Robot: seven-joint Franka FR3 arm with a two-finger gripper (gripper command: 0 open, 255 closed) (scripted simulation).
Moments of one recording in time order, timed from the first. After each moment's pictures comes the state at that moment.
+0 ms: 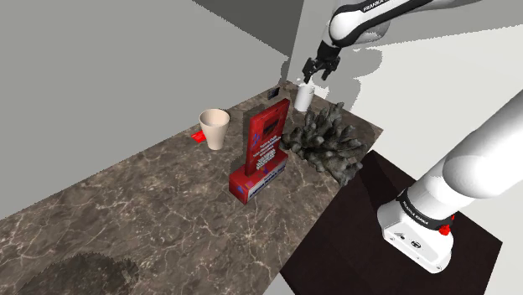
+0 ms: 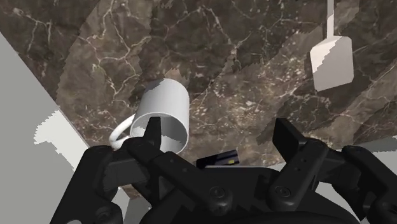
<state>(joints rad) -0.03 -0.02 -0.11 -2.27 -0.04 2.42 0.06</state>
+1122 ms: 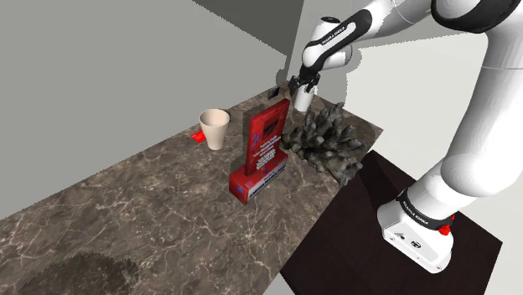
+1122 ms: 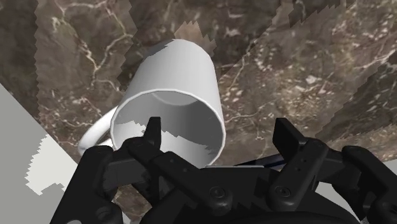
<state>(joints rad) -0.07 0.42 -0.11 -2.01 0.01 2.62 0.03</state>
